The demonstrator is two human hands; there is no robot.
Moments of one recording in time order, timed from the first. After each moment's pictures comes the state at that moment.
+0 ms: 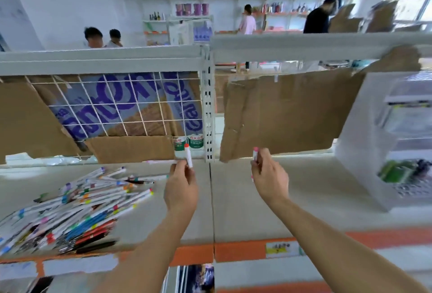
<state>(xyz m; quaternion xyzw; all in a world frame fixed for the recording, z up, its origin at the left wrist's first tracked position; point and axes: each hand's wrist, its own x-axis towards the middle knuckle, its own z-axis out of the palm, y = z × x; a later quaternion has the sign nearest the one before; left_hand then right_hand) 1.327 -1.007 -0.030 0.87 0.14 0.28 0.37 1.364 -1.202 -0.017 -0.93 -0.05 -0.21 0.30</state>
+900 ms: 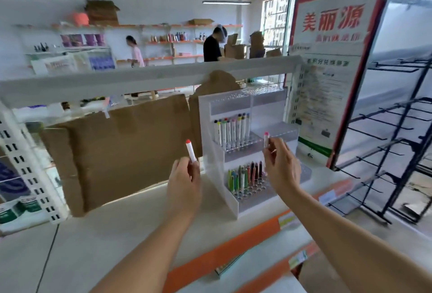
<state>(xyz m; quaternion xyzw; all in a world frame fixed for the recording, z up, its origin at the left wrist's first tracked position) 1.379 -1.373 0.019 0.83 -0.11 0.28 0.47 1.341 -1.581 0.043 -0.87 0.13 -0.40 0.27</state>
